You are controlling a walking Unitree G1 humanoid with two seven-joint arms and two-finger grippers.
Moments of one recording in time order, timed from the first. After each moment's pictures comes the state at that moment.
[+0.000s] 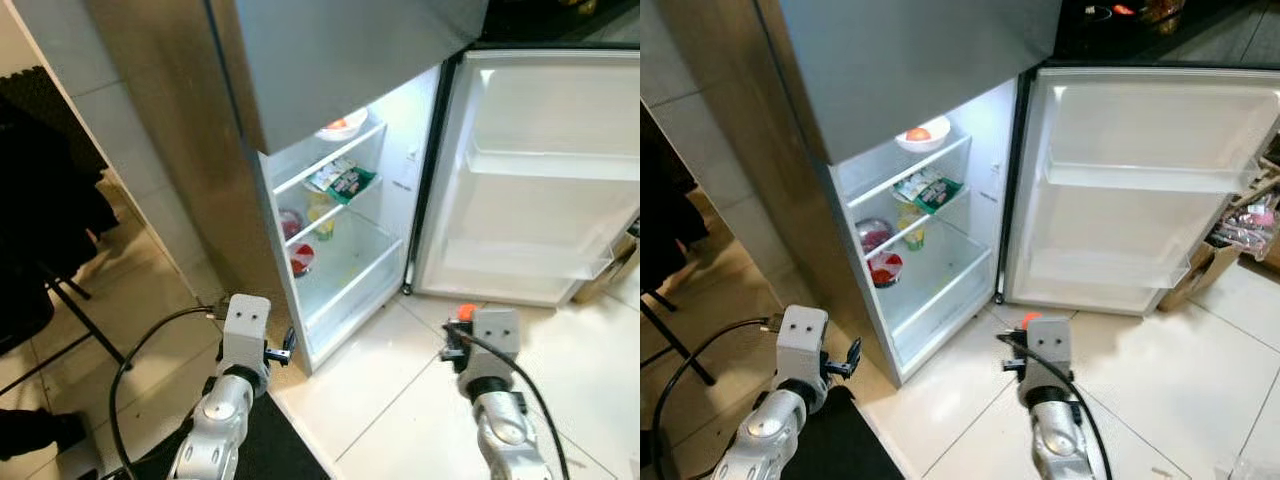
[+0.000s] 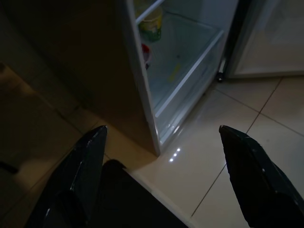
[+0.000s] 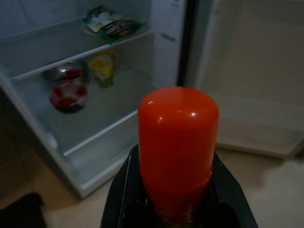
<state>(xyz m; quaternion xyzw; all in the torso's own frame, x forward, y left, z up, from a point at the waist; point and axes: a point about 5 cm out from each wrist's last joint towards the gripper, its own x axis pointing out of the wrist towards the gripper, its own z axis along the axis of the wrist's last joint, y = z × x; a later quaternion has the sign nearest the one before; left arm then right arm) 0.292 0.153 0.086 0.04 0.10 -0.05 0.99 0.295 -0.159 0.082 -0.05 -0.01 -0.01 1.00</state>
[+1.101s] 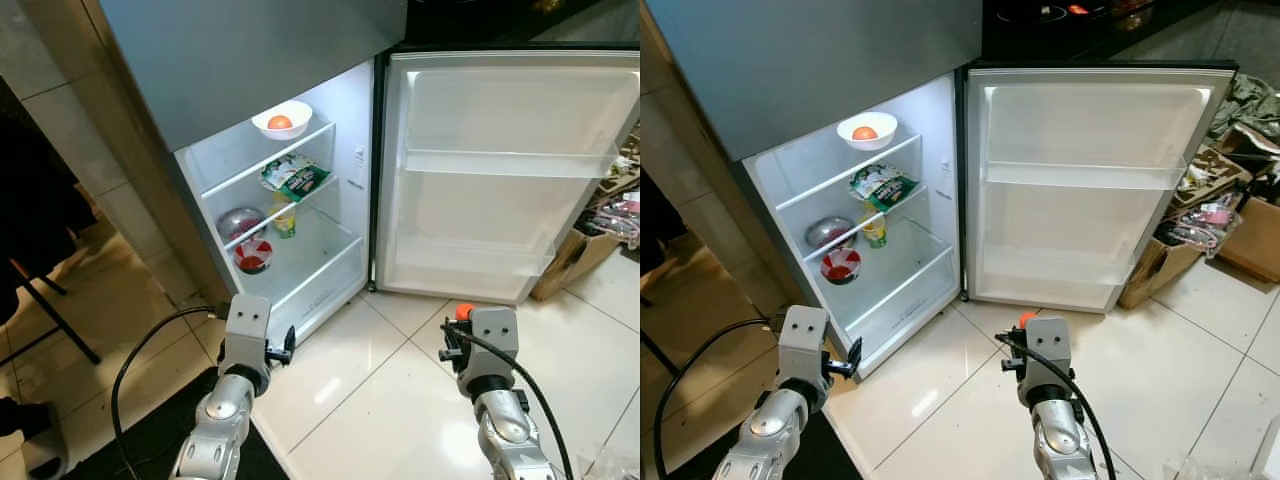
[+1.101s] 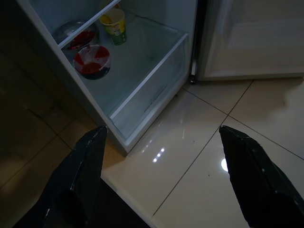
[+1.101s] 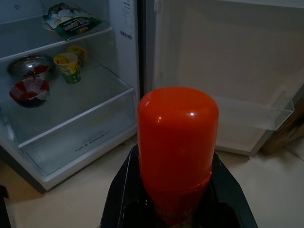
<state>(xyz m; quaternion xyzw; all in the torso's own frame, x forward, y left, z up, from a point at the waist) 0.293 0.153 0.085 0.04 0.11 -0.05 0.99 0.295 -0.165 0.082 -0.05 -0.01 -0.01 1.00</state>
